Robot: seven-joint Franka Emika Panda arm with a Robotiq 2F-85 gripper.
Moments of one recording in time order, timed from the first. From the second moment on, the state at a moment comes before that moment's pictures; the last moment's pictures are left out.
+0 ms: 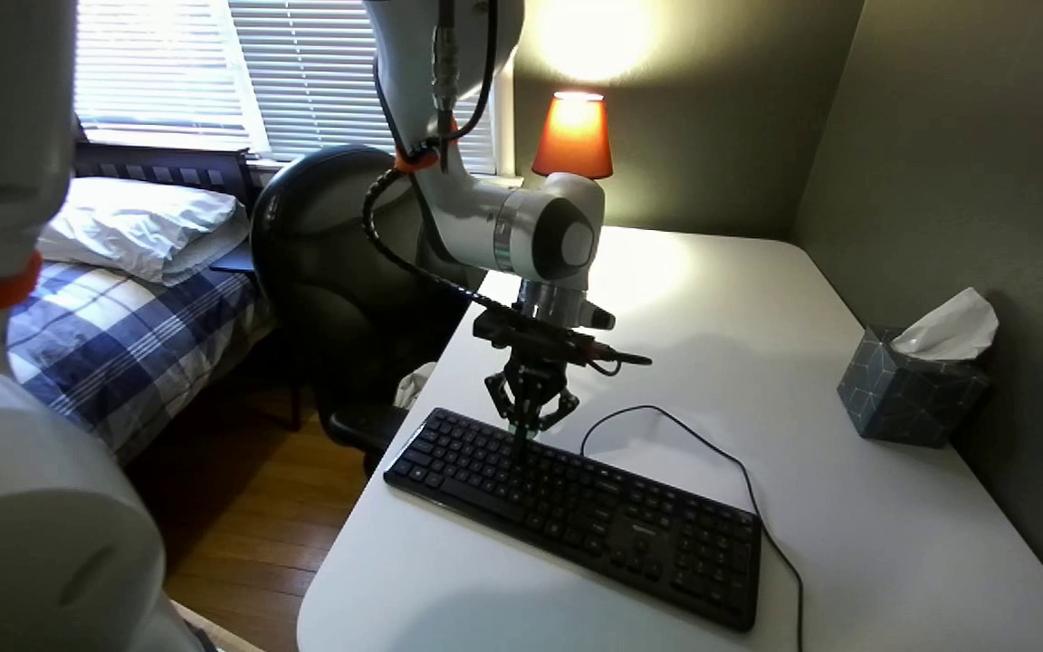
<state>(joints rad) -0.10 0.41 -0.07 -2.25 -0.04 2.23 -0.20</state>
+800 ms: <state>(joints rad) -0.10 0.43 -0.07 -2.22 -0.04 2.19 -0.20</state>
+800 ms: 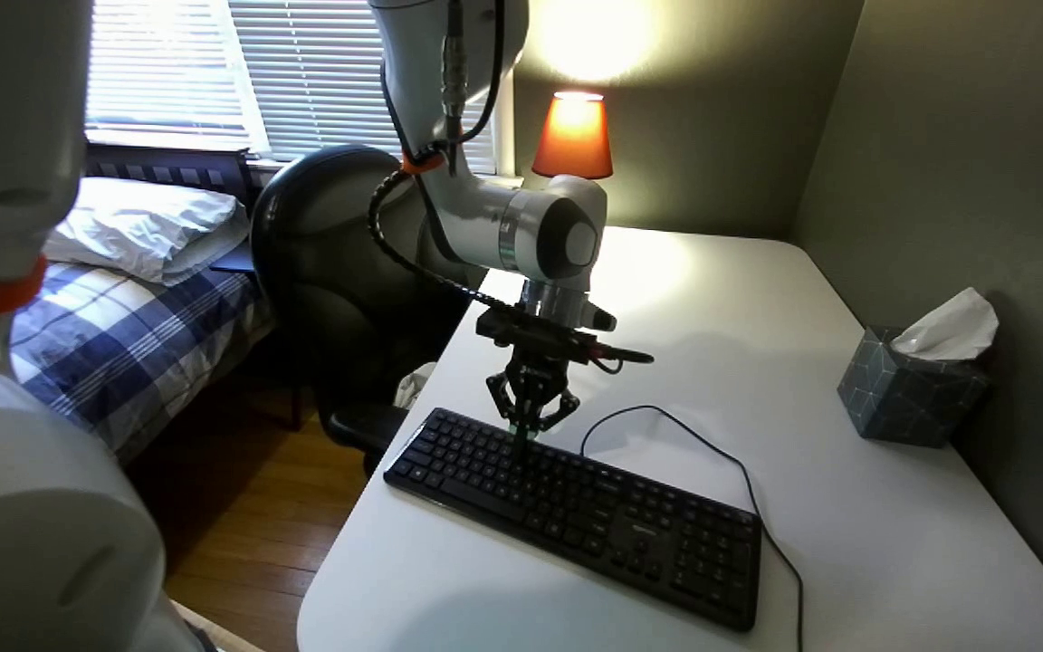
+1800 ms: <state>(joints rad) -0.10 0.44 -0.07 -2.21 -0.04 2.17 -0.20</state>
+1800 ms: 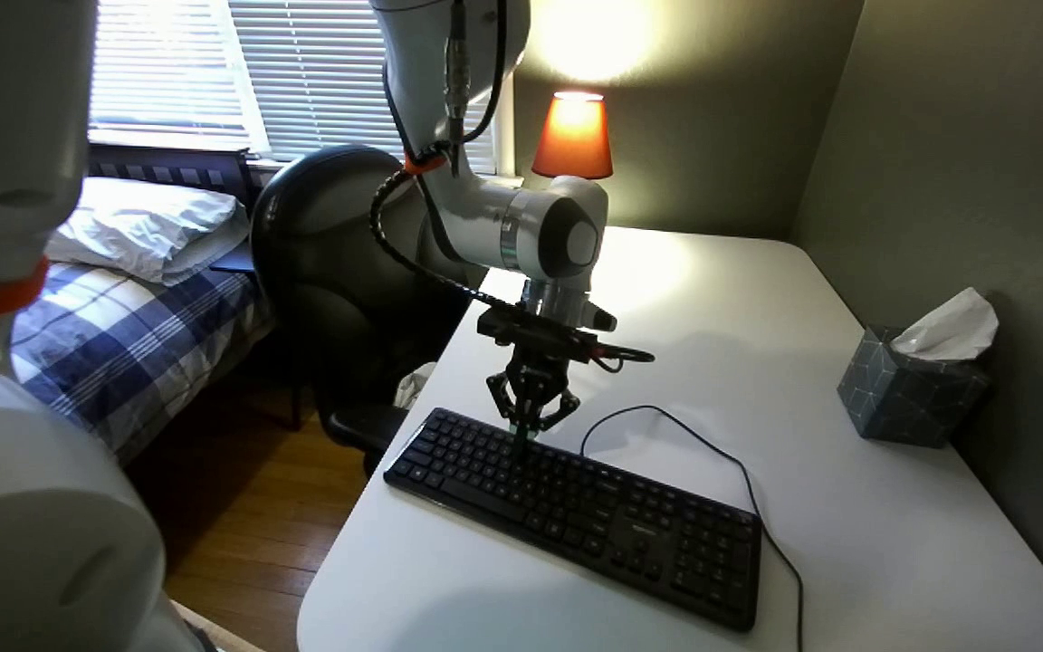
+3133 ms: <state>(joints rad) -0.10 0.41 -0.07 -2.22 -0.04 2.17 -0.20</state>
